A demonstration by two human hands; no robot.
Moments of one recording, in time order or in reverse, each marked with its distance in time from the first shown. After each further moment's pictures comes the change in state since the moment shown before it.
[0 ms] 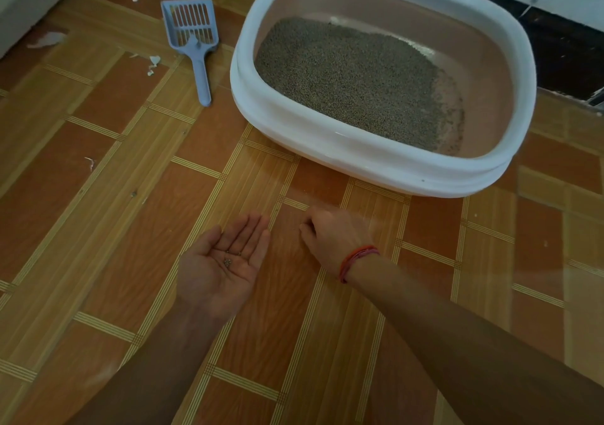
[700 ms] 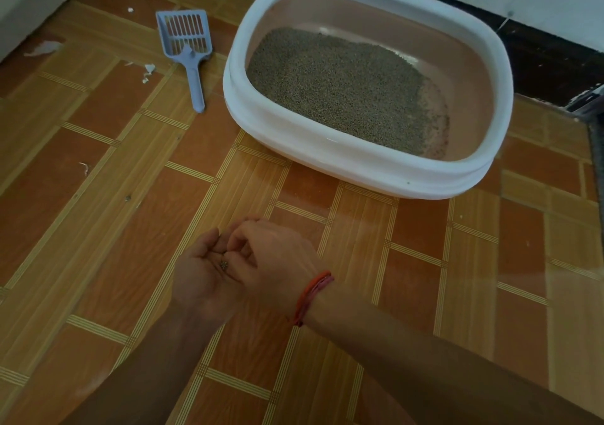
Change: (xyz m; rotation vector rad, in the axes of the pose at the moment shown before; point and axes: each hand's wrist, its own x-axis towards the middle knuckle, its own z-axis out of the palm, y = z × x) left_hand -0.003 0.000 -0.007 0.091 -0.062 -0.114; right_hand -0.036 -0.073 -0.019 0.412 0.035 -0.233
